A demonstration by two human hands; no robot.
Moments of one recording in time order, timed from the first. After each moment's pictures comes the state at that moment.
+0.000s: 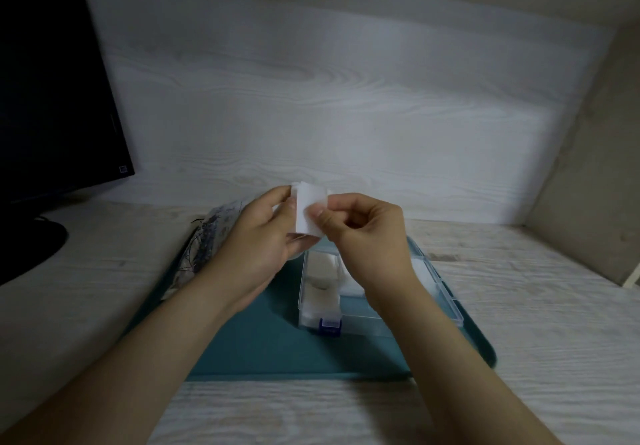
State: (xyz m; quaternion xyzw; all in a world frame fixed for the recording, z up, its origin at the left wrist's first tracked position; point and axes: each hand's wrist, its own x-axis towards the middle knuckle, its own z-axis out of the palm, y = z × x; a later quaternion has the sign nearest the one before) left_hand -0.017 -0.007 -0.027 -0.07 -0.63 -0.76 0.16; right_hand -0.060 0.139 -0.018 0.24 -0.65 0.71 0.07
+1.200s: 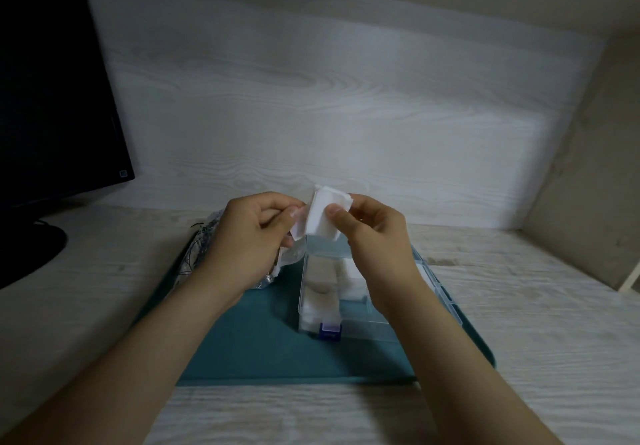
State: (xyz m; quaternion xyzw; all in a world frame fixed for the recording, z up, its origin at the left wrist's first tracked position) left_hand -0.019 -0.026 -0.027 0.00 -0.77 -0.57 0.29; right_hand -0.069 0.144 -0.018 0.20 -0.66 0.72 0.05
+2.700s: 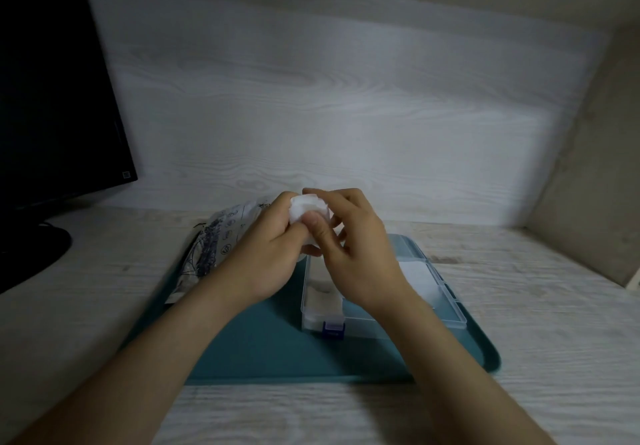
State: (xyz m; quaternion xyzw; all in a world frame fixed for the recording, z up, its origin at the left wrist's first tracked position) left_hand -0.012 -0.007 -0.025 -0.10 -0.75 -0.62 0.20; right_hand -0.070 0.135 -0.032 0.39 -0.77 0.45 0.23
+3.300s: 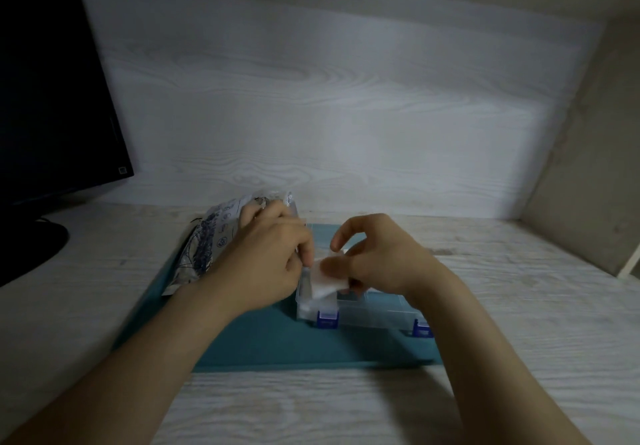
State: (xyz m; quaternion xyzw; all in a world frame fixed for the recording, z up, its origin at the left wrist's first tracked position) left_hand -0.015 -0.024 -0.048 -0.12 -0.95 -0.13 0.26; right_hand -0.059 0.180 -0.008 0.23 -0.85 0.47 -0.11
